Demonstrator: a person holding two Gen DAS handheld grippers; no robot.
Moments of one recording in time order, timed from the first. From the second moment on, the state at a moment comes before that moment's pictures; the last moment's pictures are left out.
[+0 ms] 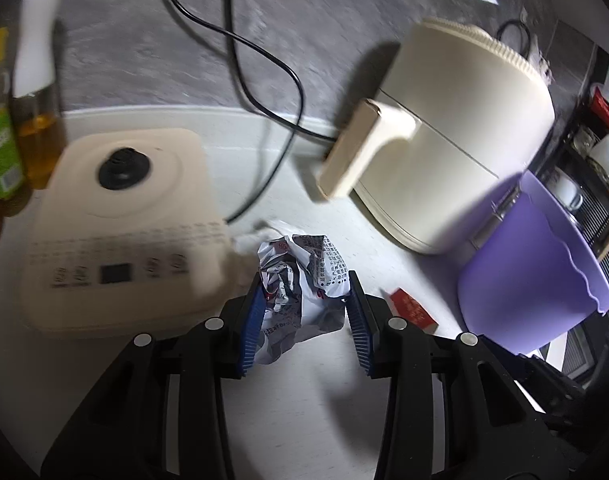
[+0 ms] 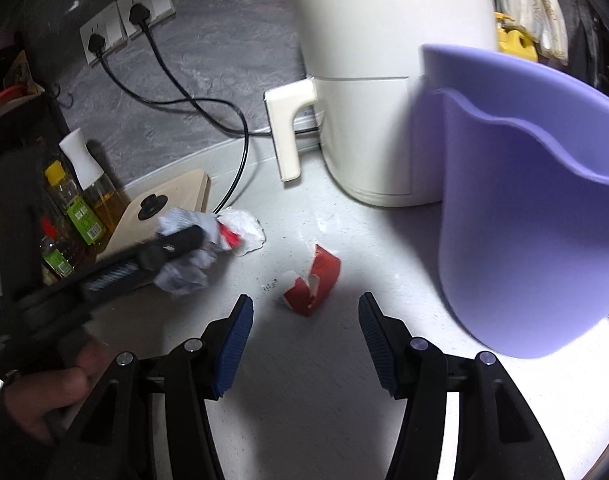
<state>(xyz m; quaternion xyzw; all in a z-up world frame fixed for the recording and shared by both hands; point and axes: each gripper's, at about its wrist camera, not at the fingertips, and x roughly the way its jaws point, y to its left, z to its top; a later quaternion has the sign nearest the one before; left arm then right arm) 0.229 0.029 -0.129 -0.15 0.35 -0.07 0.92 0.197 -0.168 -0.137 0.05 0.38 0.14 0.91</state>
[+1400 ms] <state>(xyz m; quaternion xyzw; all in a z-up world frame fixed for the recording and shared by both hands) 0.113 0.072 -0.040 -0.23 0.20 0.12 0.94 0.185 -0.134 -0.032 -0.09 0.31 0.29 0.90</state>
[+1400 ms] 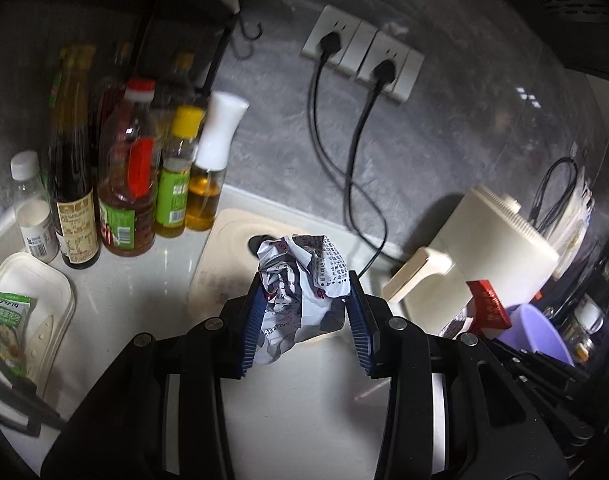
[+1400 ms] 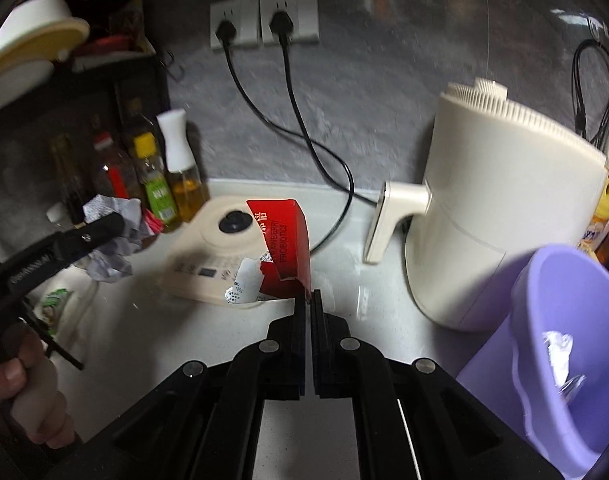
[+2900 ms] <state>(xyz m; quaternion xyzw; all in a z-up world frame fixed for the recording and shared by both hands) 0.172 -0.179 0.033 -0.17 0.17 0.04 0.97 0.238 -0.447 0.038 0.06 0.26 0.27 0.93</state>
